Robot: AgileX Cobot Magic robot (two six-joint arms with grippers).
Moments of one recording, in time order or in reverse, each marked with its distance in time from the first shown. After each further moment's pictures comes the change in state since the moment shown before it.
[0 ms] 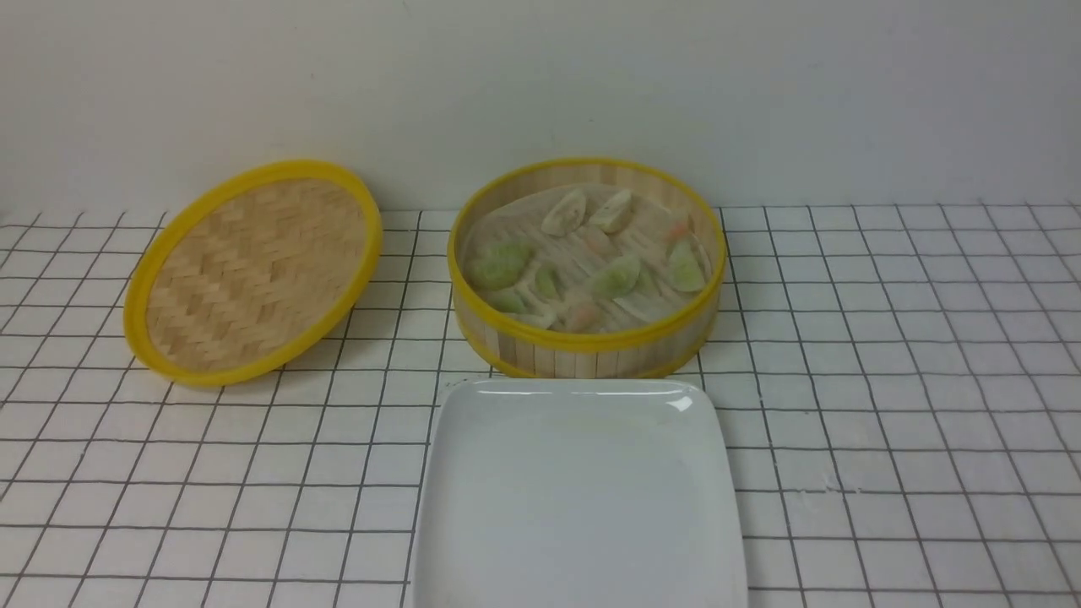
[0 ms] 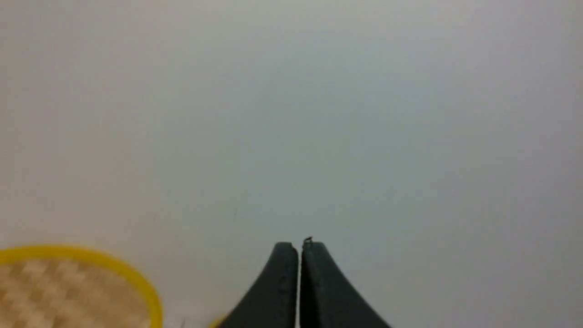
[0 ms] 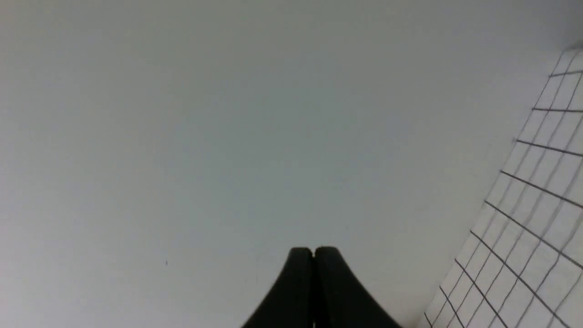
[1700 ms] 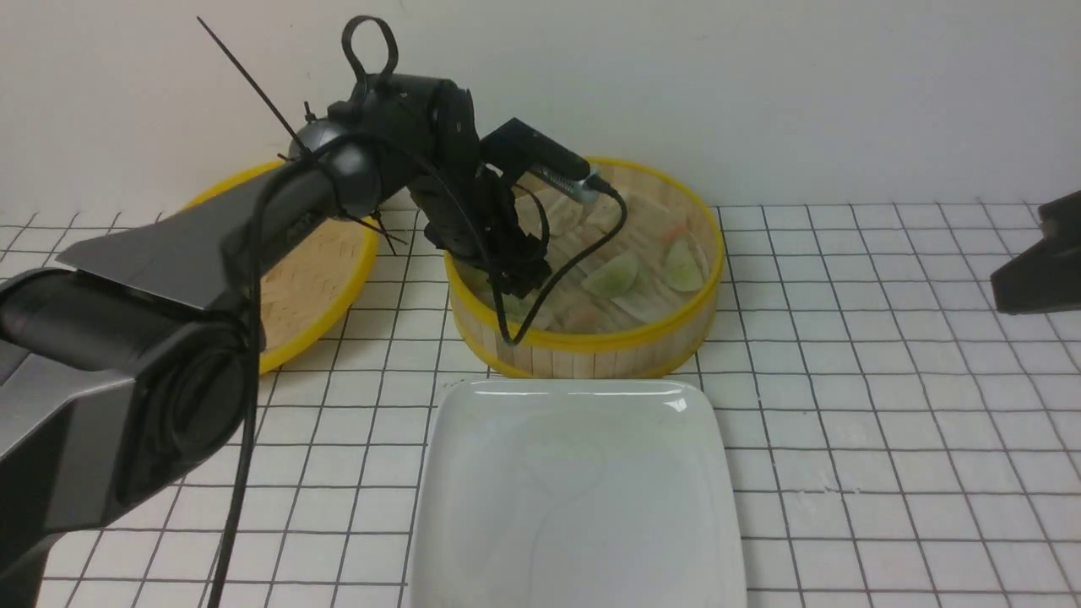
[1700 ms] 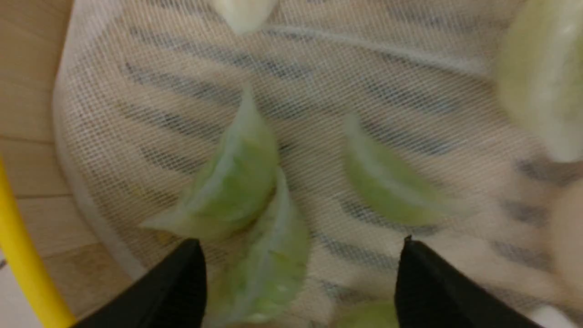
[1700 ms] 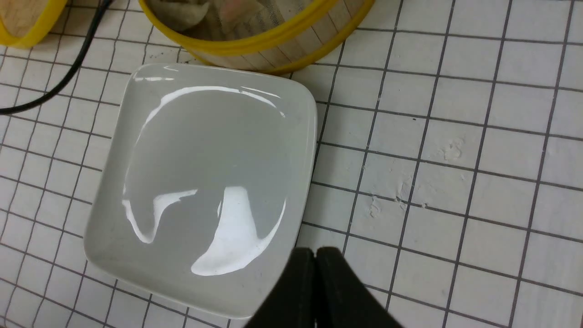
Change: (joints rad) right arm 0.024 1.215 -1.162 -0.555 1.296 -0.230; left arm -0.321 2.017 -1.481 0.335 0.601 0.574
